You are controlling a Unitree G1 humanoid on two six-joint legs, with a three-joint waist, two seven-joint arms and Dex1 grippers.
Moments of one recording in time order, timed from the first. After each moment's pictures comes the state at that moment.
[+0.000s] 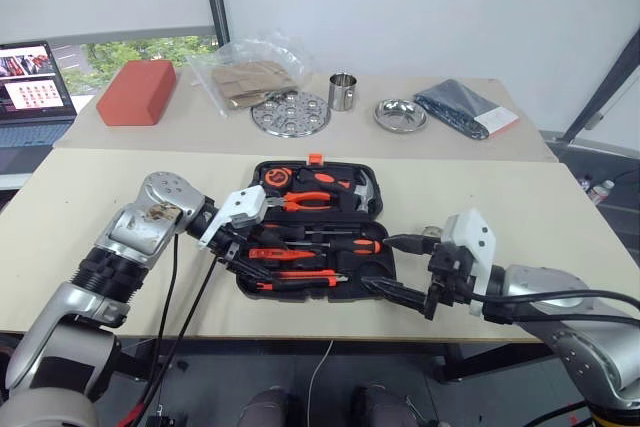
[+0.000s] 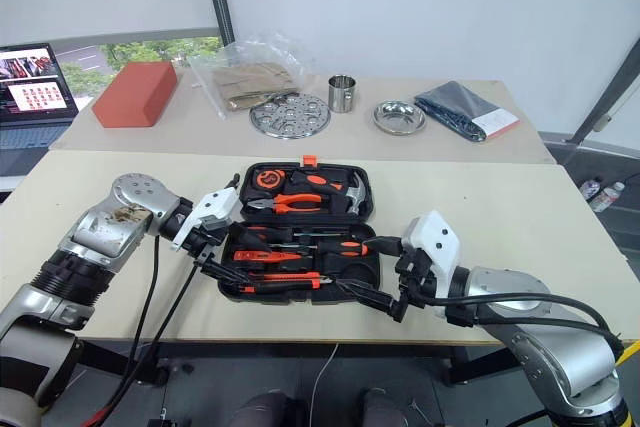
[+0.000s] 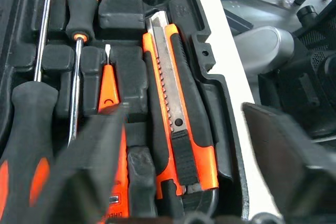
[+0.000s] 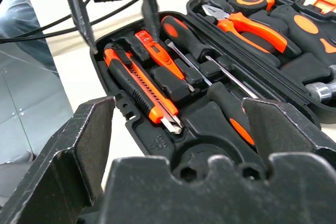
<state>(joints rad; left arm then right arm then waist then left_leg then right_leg) -0.78 0.78 -0.37 0.21 -0.28 0.38 -1.60 -0.15 -0.73 -0.07 -0.68 0.69 0.80 0.68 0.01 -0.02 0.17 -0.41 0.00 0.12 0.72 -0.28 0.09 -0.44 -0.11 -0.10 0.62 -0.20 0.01</state>
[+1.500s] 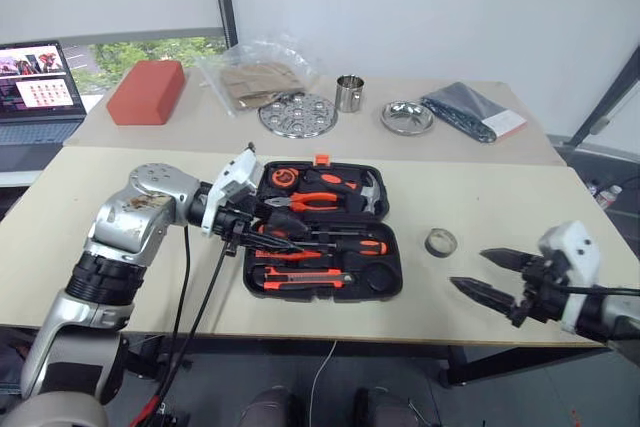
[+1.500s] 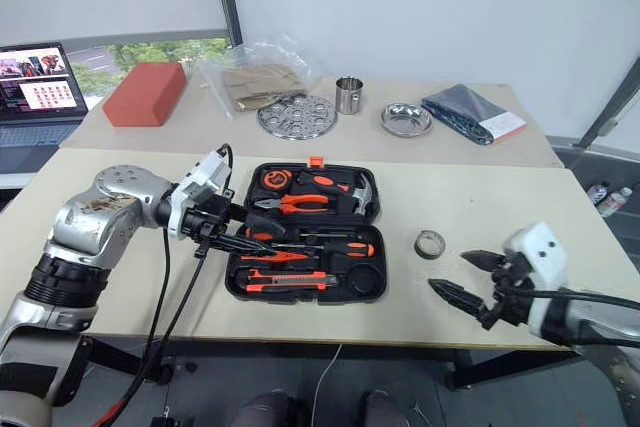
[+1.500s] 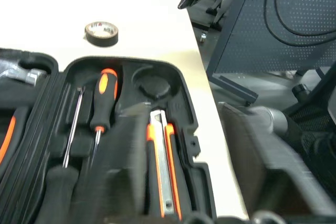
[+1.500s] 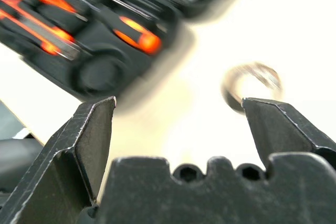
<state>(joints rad) -0.75 0.71 -0.16 0.02 -0.46 0.59 -1.51 0.18 -0.89 -0.49 -0.53 0.67 0.80 0.77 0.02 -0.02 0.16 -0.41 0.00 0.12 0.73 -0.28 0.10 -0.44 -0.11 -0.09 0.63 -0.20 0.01</state>
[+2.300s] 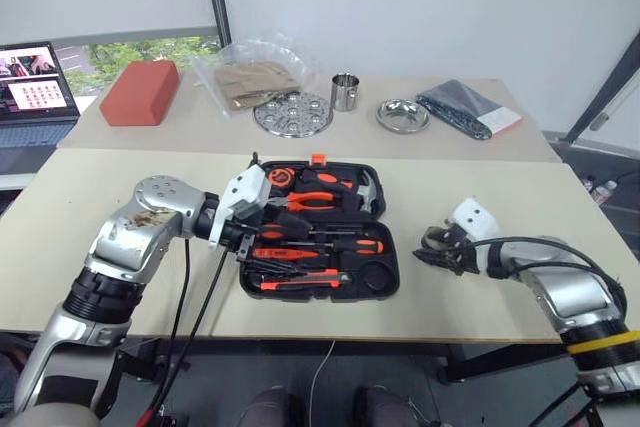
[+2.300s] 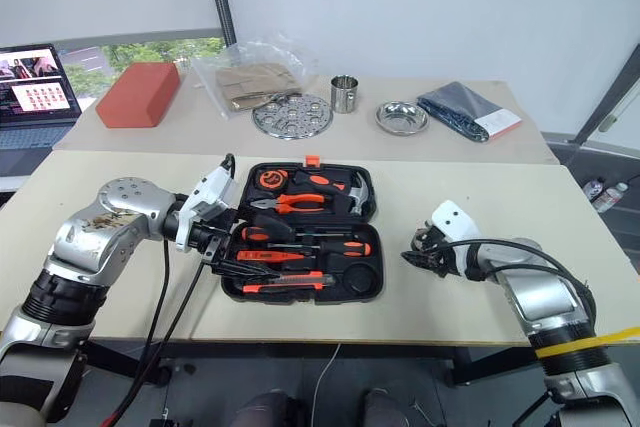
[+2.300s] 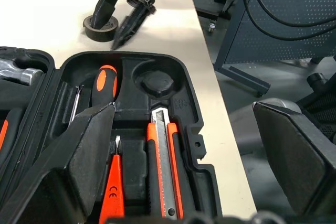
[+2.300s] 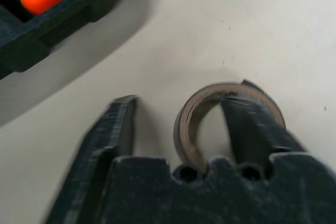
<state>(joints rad) -0.67 0.74 -0.18 -0.09 -0.45 0.57 -1.43 -0.42 -0.78 0.14 0.07 0.20 0.50 0.82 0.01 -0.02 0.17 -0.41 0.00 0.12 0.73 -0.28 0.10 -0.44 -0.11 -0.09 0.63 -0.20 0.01</state>
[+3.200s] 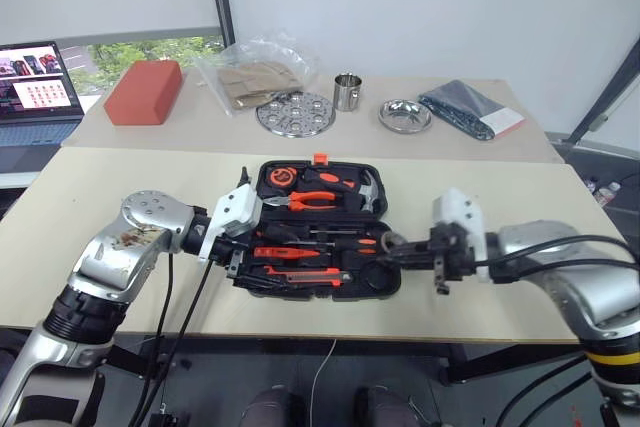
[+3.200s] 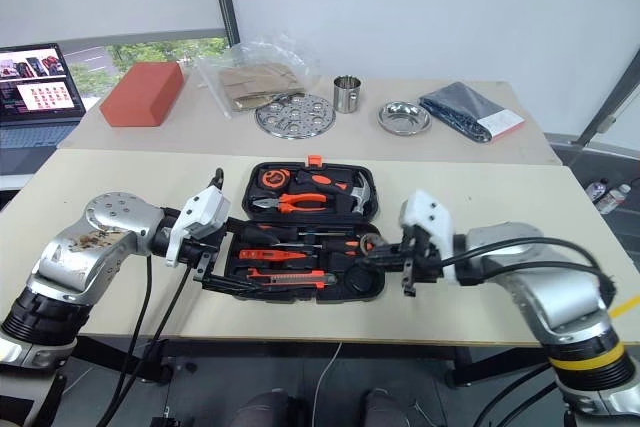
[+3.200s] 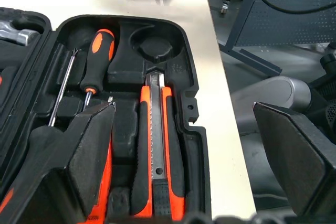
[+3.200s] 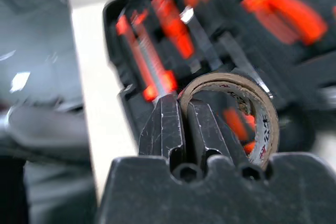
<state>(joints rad) -0.57 0.80 -0.17 -0.16 -0.43 0.53 -1.39 -0.41 -0.83 0.16 -0.40 0.49 0.75 1.01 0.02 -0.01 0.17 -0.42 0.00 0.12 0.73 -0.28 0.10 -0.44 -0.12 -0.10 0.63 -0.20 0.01</state>
